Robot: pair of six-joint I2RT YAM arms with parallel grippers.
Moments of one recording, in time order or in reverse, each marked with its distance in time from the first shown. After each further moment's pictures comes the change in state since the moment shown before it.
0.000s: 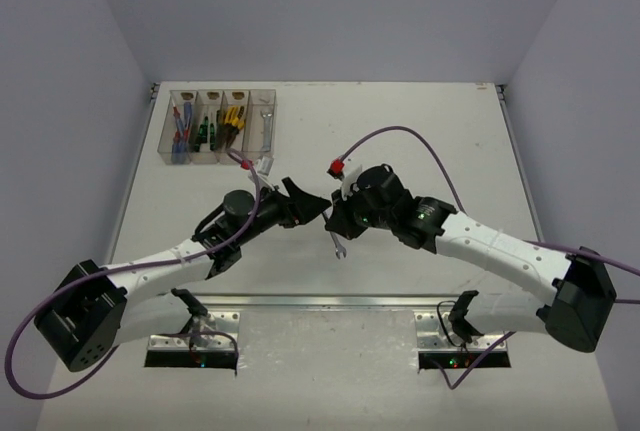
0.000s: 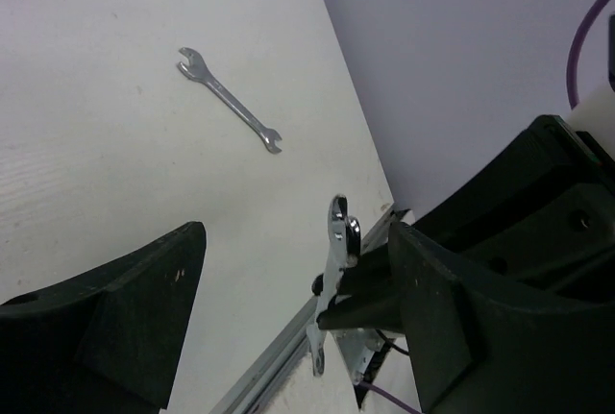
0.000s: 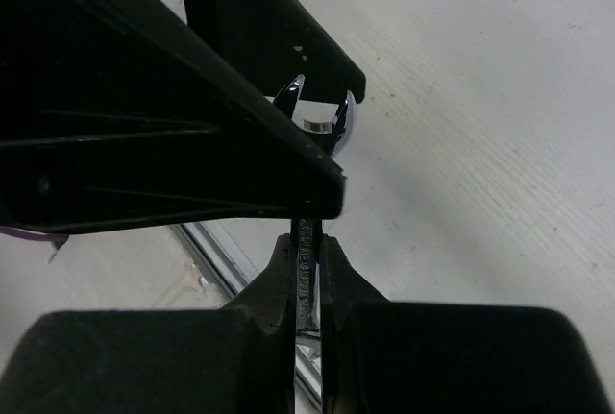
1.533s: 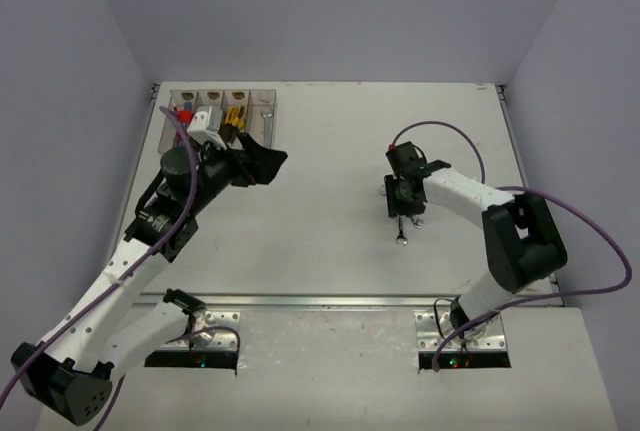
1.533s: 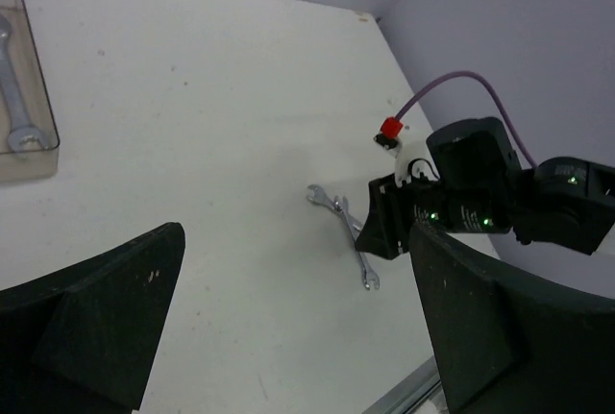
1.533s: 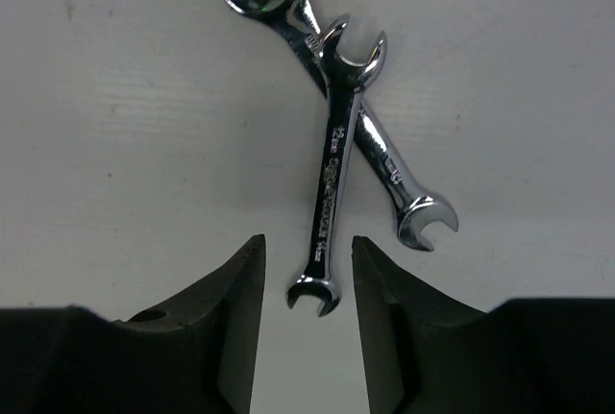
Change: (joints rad) left arm 0.268 -0.171 0.482 -0.683 -0.065 0.379; right arm -0.448 0.340 0.036 -0.251 0.241 0.022
